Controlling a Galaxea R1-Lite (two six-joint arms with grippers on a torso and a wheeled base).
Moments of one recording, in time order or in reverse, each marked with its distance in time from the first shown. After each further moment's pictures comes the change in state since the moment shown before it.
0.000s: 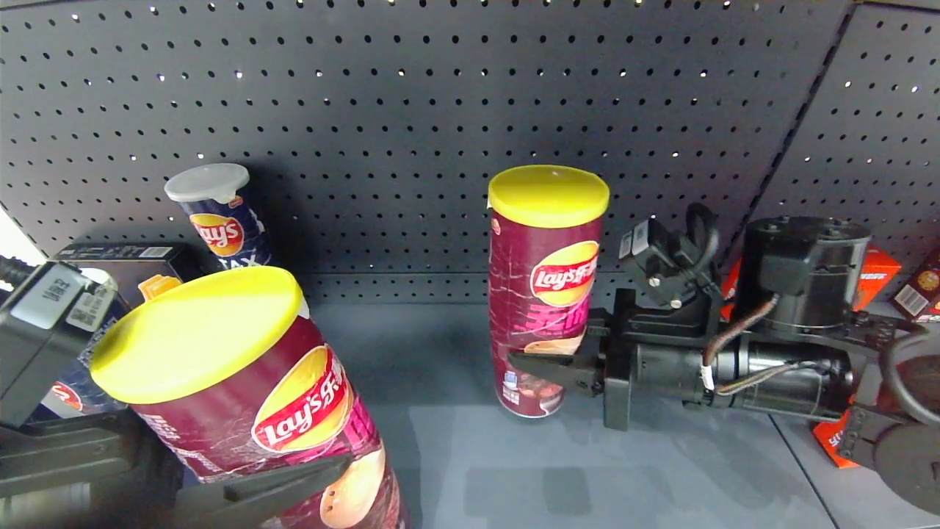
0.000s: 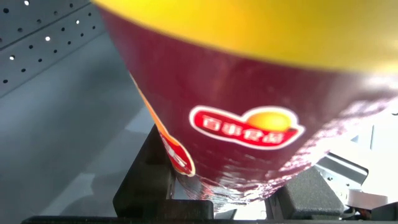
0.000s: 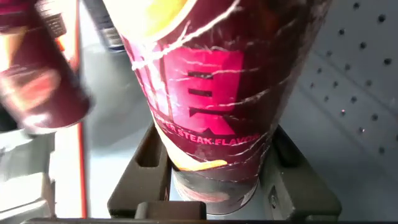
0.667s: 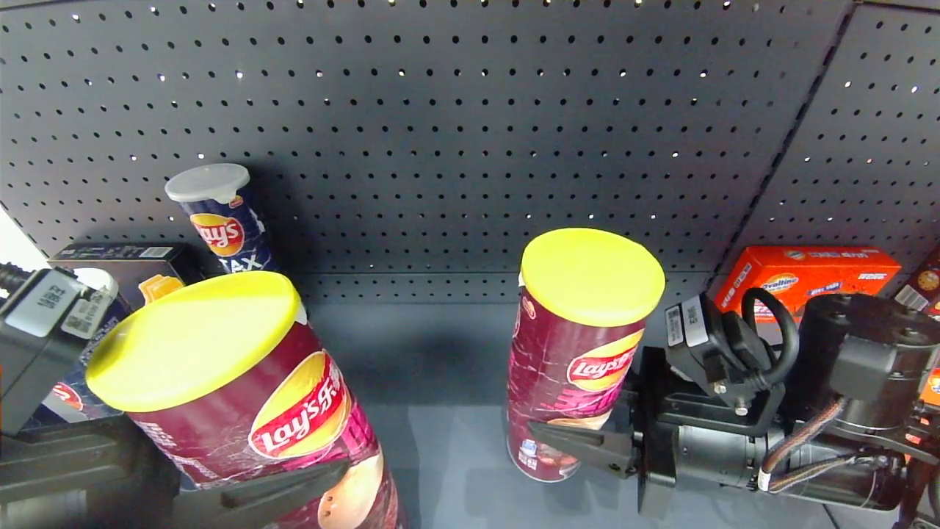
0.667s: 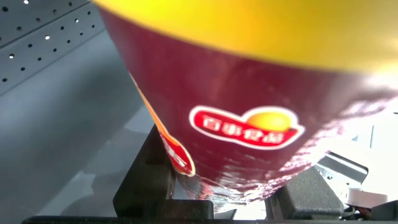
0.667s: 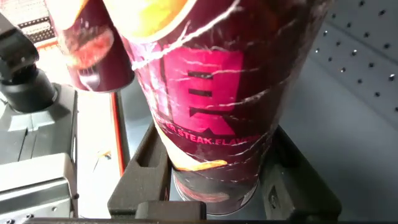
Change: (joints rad) left arm -0.004 -0.008 0.006 0.000 0.005 0.000; right arm 0.051 -0.045 0.277 -0.275 -0.006 0.002
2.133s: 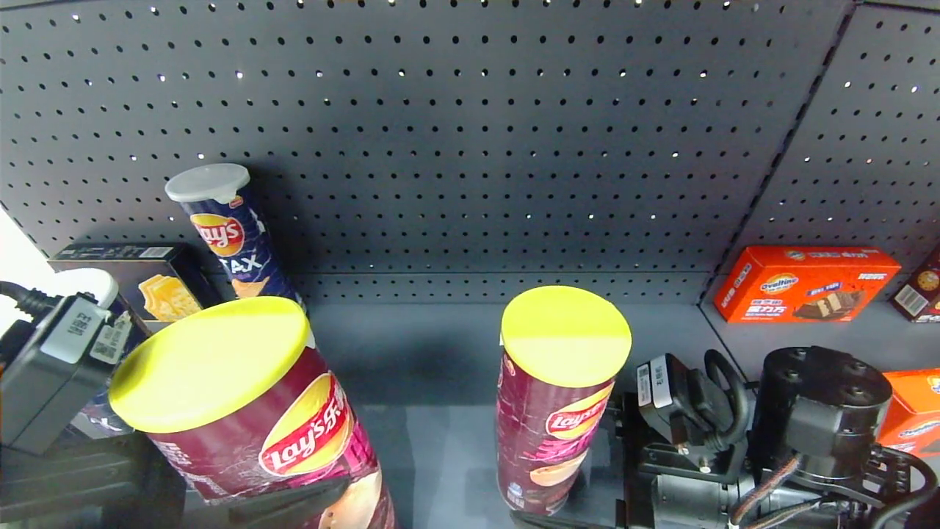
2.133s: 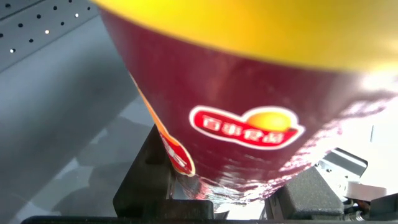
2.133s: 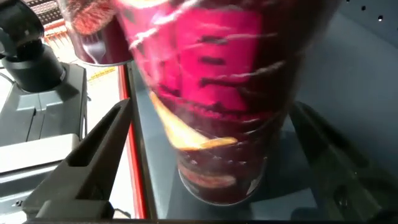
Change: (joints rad) left arm 0.006 0.000 0.037 -0.001 0.001 -0.002; right arm 0.027 0.093 0.114 -0.151 -0.002 0.009
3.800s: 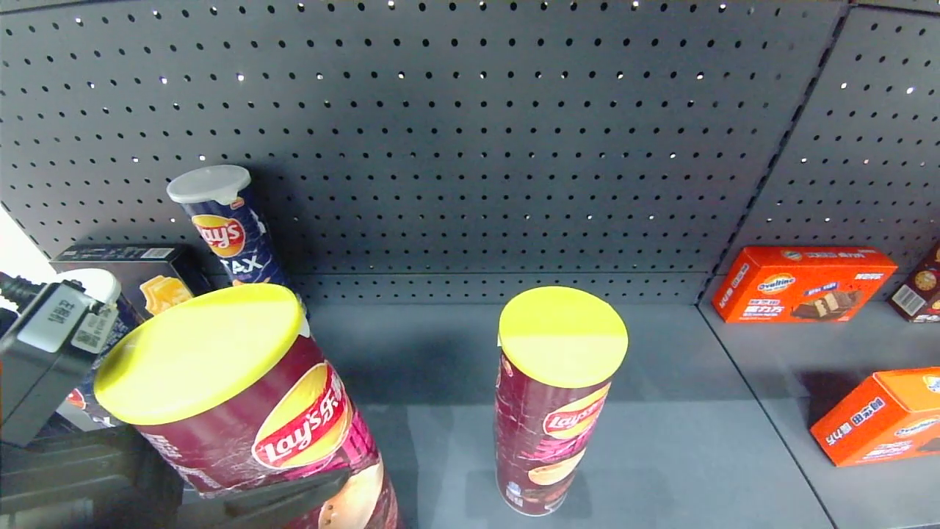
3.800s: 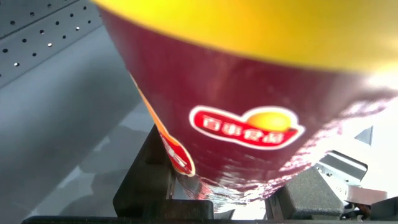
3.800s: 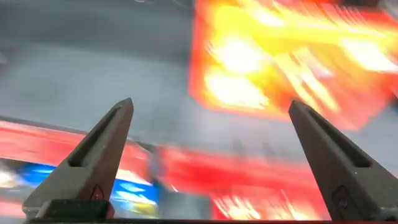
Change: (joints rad) left arm -0.004 -0.001 -0.014 -0.012 -0.006 0.004; right arm -0.498 -1.478 0.398 0.966 -0.734 0.085
